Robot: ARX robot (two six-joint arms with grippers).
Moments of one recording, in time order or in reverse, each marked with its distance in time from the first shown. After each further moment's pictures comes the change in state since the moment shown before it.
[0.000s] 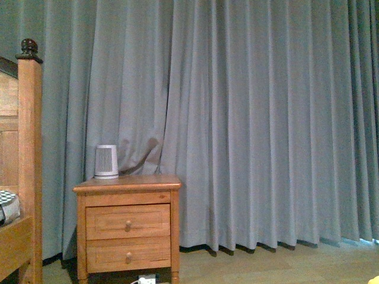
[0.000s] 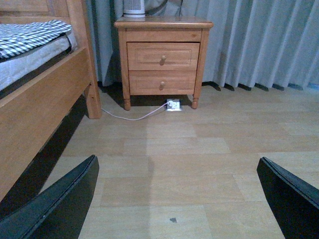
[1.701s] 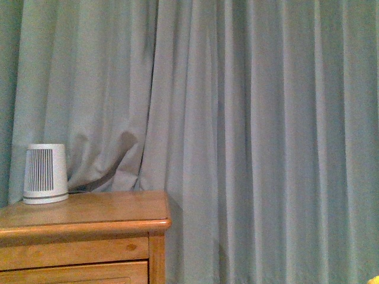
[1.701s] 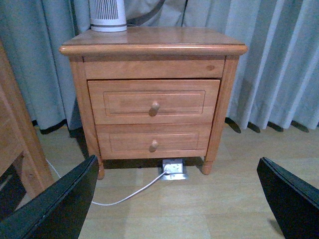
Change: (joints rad) left arm 0.001 0.000 0.000 0.000 0.000 0.000; right arm 0.000 0.000 0.000 0.000 -0.001 0.000
